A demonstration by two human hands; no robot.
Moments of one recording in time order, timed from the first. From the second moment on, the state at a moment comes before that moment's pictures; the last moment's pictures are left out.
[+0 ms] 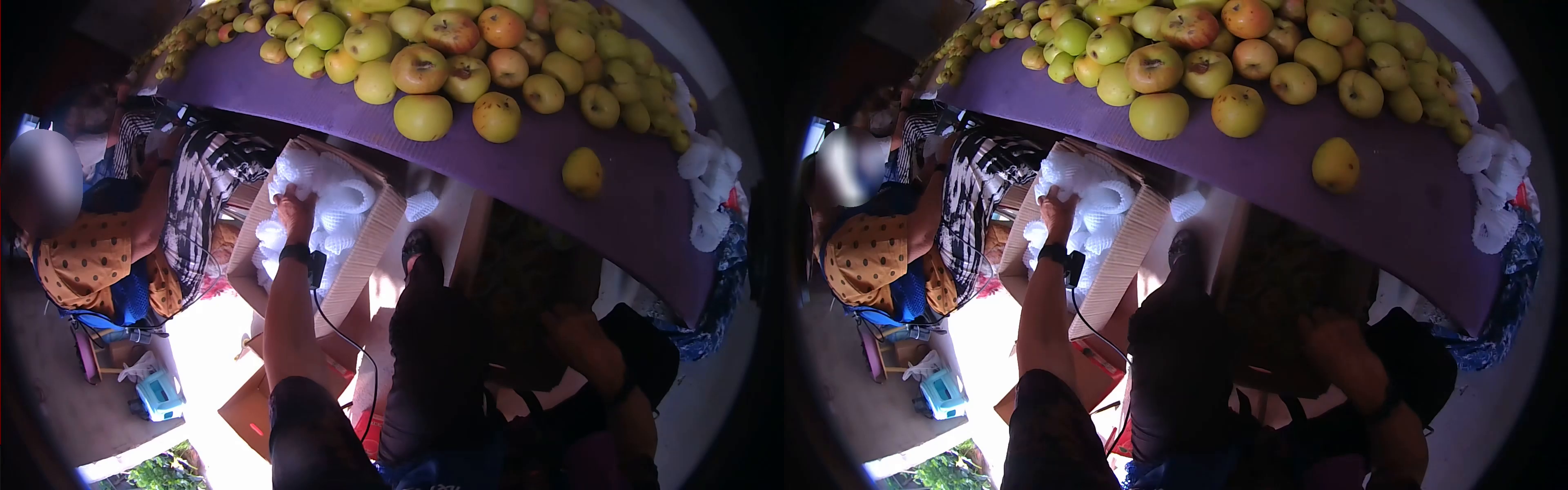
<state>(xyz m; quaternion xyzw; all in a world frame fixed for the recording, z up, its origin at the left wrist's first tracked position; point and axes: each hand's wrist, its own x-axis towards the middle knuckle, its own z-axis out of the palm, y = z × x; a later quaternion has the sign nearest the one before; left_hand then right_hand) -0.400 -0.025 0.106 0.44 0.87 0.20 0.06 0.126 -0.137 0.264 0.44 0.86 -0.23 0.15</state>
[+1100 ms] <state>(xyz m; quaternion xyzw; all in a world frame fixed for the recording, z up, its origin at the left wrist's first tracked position) -0.291 -0.143 0.335 0.56 0.70 0.43 -0.13 0.151 -0.156 0.251 0.41 0.89 -0.19 0.06</state>
